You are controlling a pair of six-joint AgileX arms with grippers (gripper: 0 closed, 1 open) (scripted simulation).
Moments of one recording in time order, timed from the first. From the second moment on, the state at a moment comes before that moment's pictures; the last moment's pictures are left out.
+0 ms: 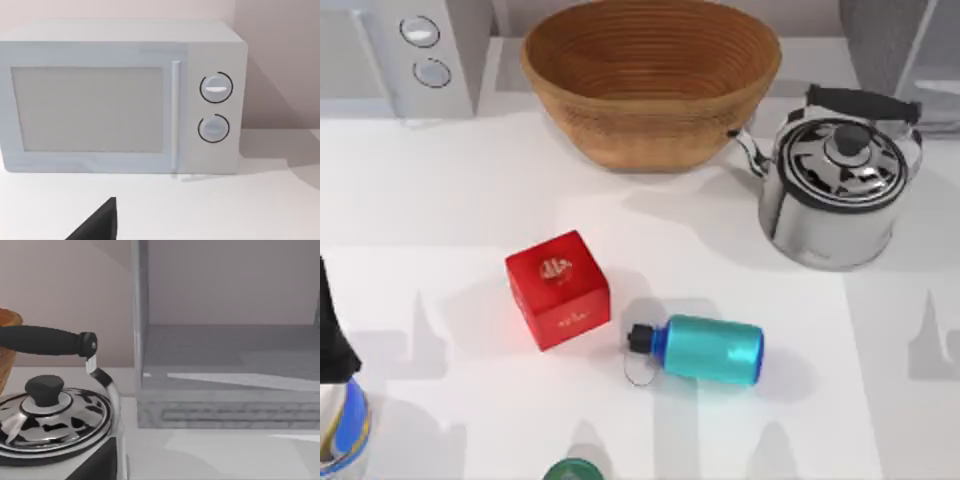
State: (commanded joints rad) left arm 0.00 0.00 0.00 0.00 0.00 0.00; right arm 0.00 0.00 0.00 0.00 0.00 0.00
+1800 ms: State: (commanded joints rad) left arm 0.00 0.00 0.00 0.00 0.00 0.00; right arm 0.76 2.04 1.63 -1.11 -0.12 -0.65
